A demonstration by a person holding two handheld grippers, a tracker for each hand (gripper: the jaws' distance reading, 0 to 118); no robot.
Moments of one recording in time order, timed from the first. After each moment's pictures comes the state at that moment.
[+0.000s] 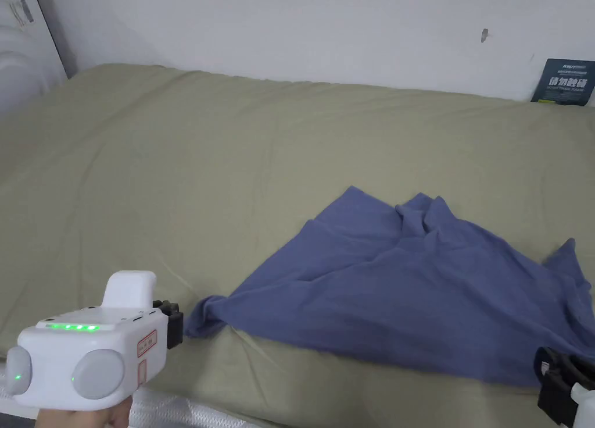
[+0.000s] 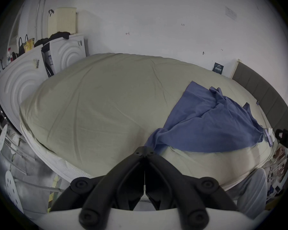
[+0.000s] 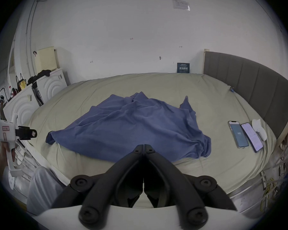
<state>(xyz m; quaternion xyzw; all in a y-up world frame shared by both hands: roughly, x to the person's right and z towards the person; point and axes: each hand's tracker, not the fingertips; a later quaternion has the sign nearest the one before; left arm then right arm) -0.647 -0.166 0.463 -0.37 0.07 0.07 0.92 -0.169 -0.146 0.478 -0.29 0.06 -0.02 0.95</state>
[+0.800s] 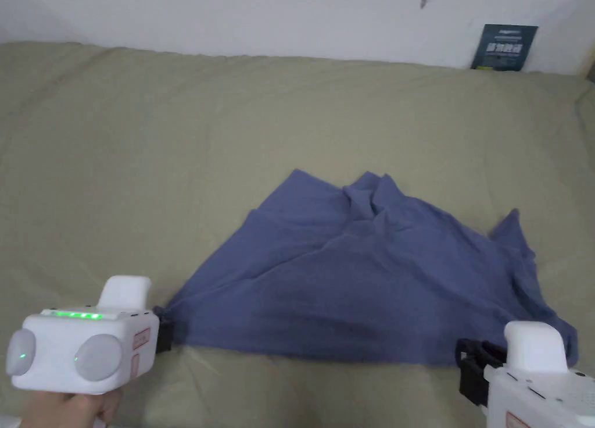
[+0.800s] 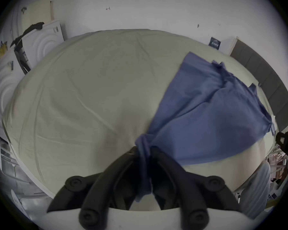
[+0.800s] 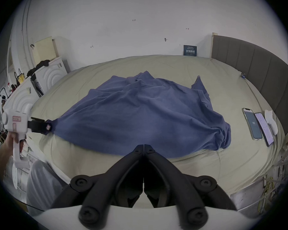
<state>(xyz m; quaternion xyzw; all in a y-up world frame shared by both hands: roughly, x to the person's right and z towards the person) -0.620 -0.213 0.385 -0.46 0.01 0.01 0.89 -0.173 -0.184 0.430 -0.37 0.07 -0.02 0.93</state>
